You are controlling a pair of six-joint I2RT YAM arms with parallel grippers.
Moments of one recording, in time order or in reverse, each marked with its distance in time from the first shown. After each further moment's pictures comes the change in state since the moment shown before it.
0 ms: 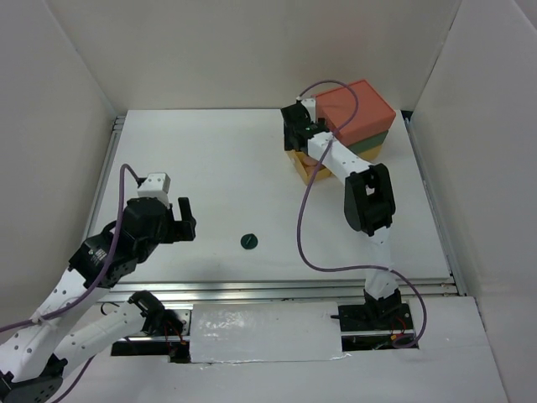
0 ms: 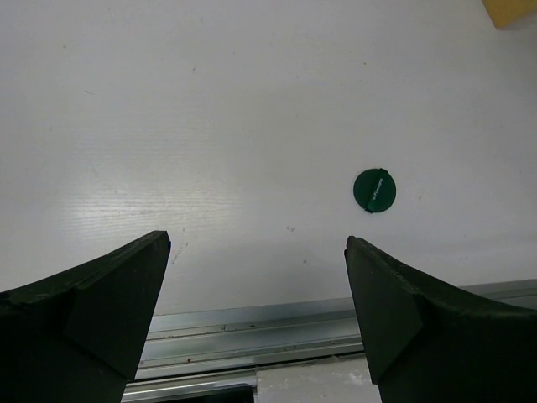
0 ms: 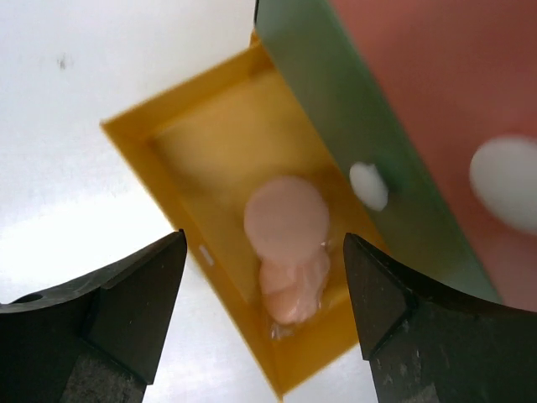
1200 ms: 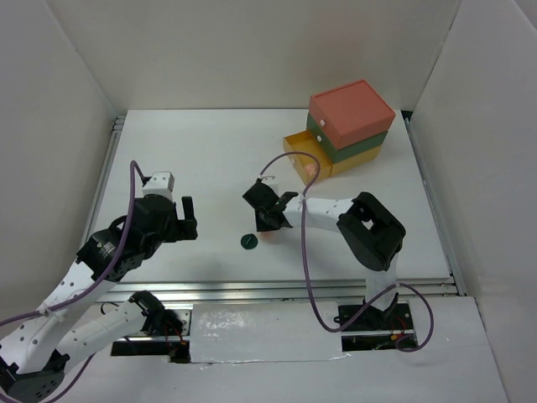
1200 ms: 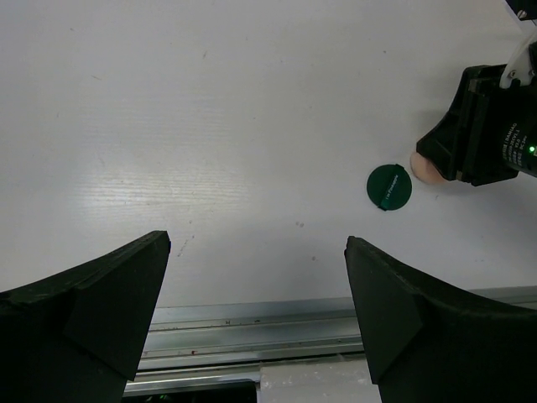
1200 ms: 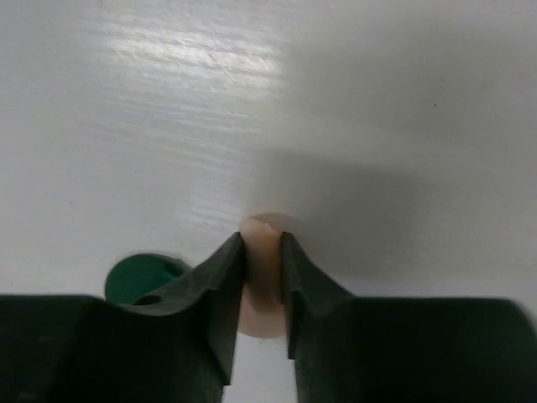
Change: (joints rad) left arm 0.000 0.049 0.002 -0.016 -0.020 -0.015; right arm 0.439 -0.314 -0.734 0.160 -0.277 0.352
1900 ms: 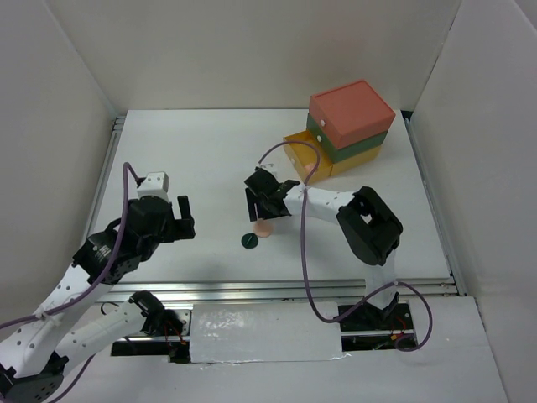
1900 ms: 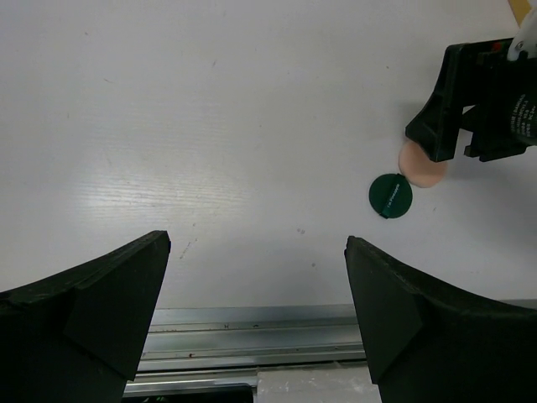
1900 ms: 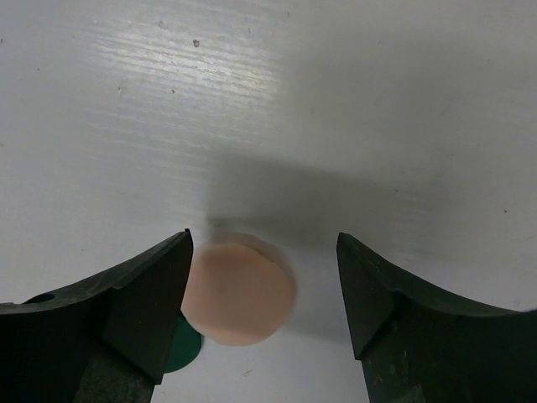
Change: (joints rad) left arm 0.000 -0.016 0.002 -0.008 -0.031 -0.023; right arm -0.064 0.026 0.103 -0.035 -0.013 -0.118
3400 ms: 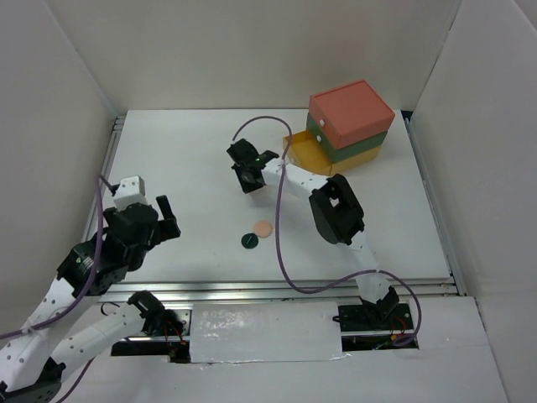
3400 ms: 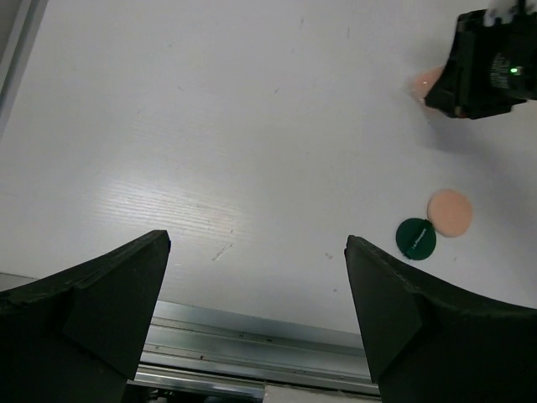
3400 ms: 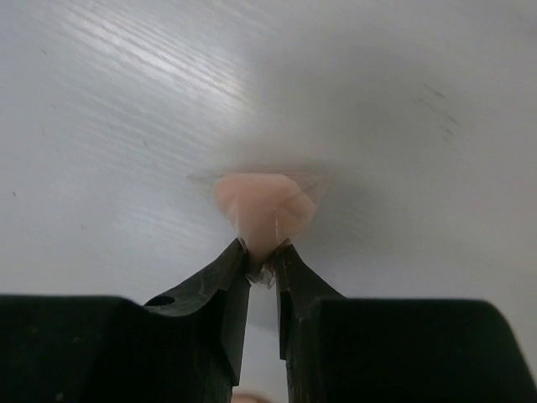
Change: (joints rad) left arm -0.010 -0.110 0.023 -0.105 -0.187 -0.116; right arm -0.065 0.450 0.700 -0.214 -0.080 -0.277
